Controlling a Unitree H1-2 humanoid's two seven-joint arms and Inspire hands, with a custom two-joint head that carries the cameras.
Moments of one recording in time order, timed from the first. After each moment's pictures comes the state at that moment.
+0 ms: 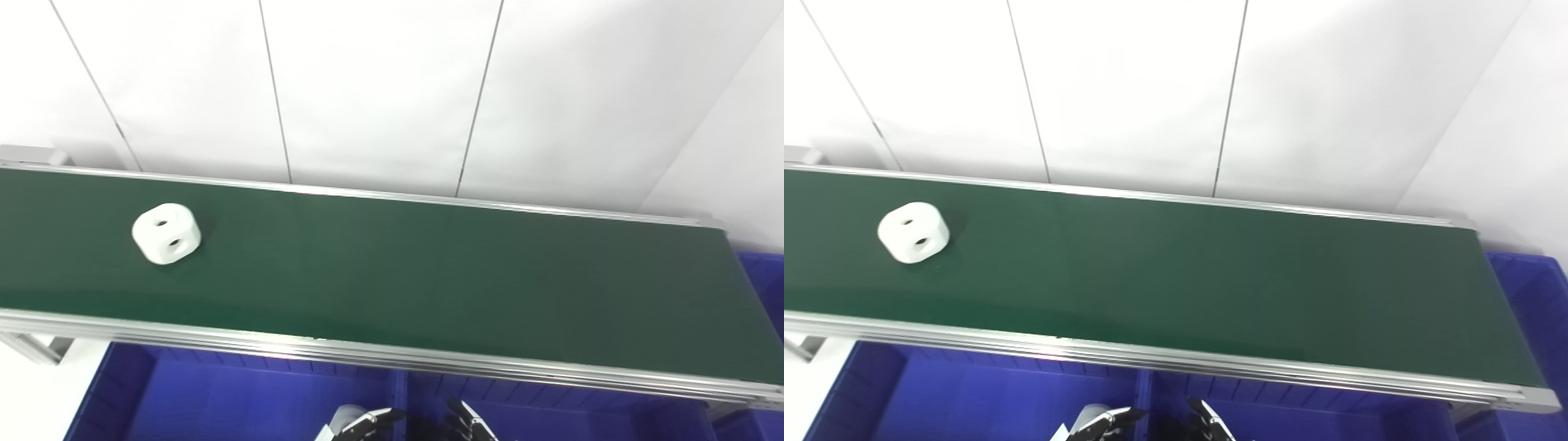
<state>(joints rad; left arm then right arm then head) 0.35 0.15 -0.56 0.25 0.23 -0.44 0.27 0.24 -0.18 0.40 0.34 -0.04 -0.46 0.12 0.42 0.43</state>
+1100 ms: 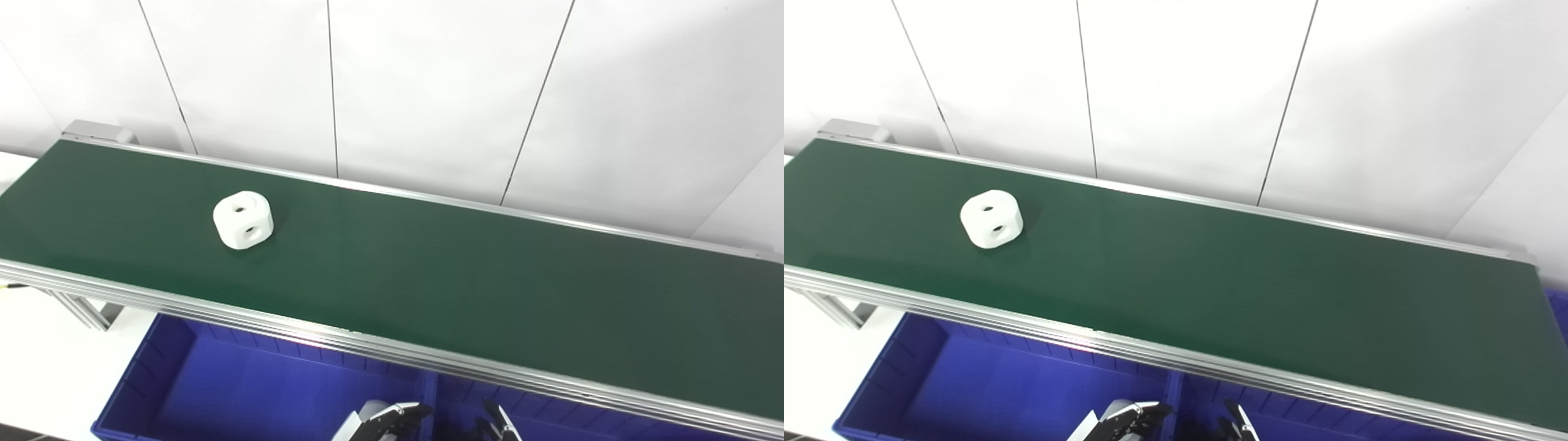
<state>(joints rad) 0.31 0.15 -0.59 0.29 0.23 -0.45 0.32 0.22 -0.16 0.33 0.38 -0.01 -0.47 0.21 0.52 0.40</state>
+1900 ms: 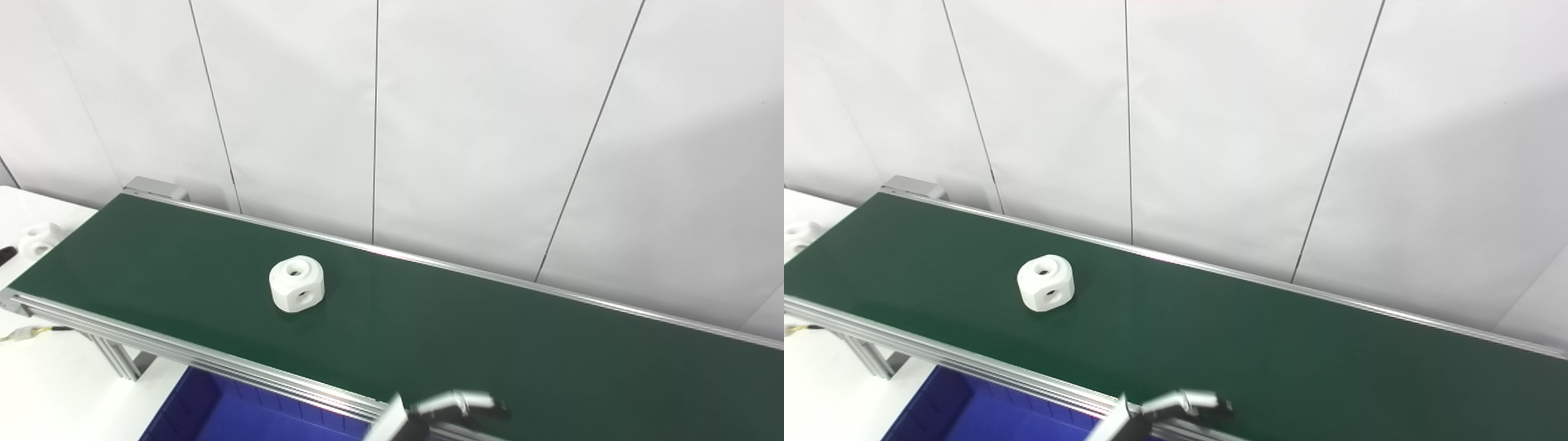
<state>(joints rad) 0.25 0.14 -0.41 -0.24 0.43 -0.41 0.19 0.20 -0.15 0.30 0.42 -0.01 -0.47 0.24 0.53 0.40</state>
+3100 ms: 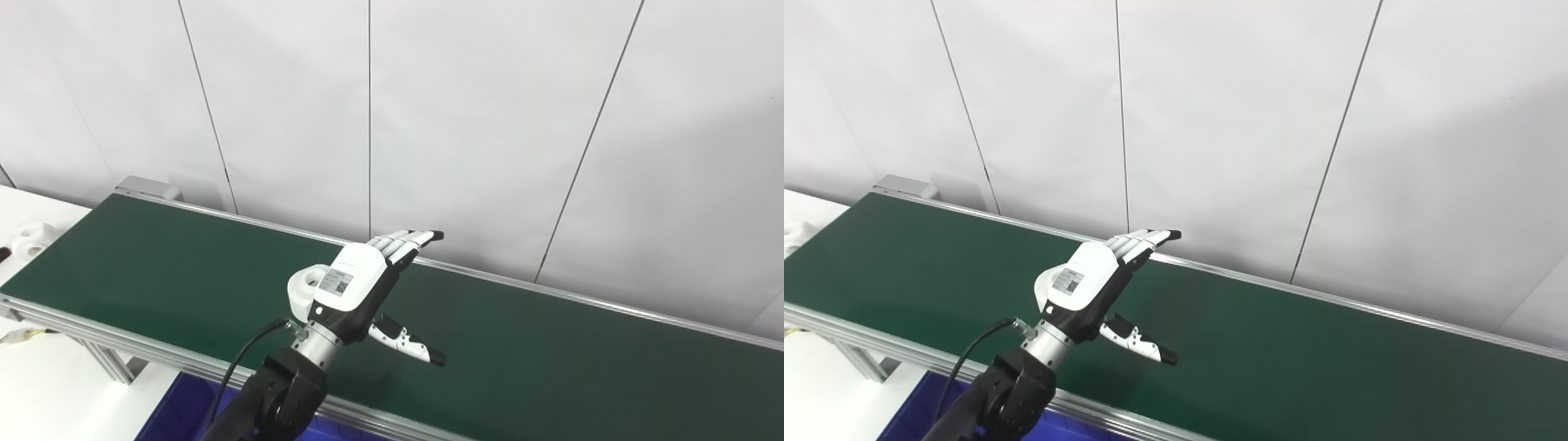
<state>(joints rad) -0.08 0.24 -0.09 -0.18 0.89 -0.08 0.08 0.21 -0.15 0.30 0.43 -0.02 -0.47 0.21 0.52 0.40</state>
